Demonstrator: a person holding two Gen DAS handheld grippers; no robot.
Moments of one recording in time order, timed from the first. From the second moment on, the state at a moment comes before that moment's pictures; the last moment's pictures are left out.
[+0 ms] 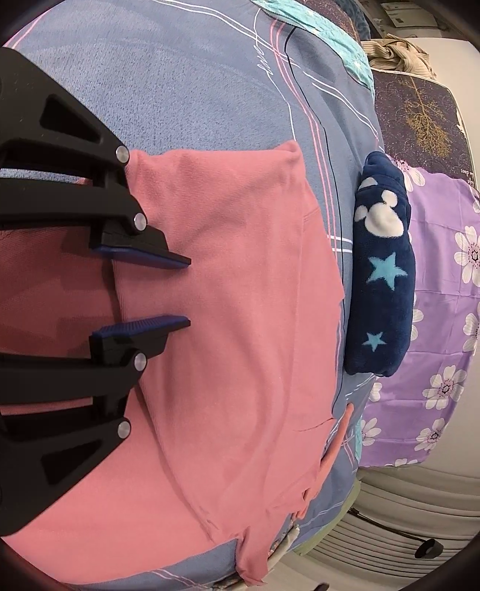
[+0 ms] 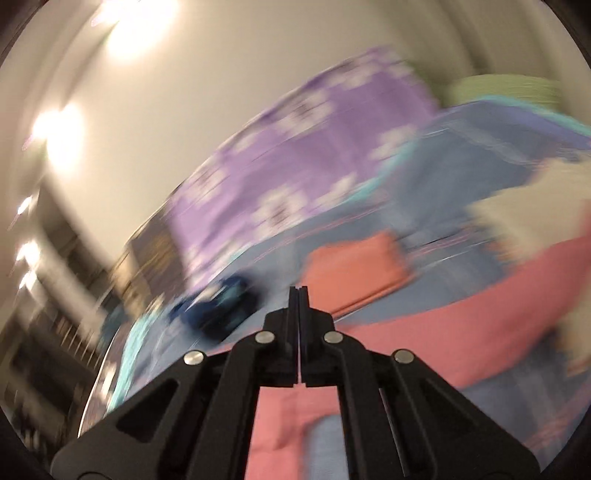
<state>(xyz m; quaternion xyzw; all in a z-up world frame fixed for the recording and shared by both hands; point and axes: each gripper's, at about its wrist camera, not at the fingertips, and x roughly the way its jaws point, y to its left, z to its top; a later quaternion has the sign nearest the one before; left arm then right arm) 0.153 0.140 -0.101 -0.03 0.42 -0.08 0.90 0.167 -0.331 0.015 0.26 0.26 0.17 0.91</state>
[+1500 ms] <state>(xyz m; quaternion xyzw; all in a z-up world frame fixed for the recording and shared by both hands) 0.160 0.107 -0.087 -0.03 0.42 -0.10 0.90 0.171 -0.285 0.007 0.21 0.26 0.17 0.93</state>
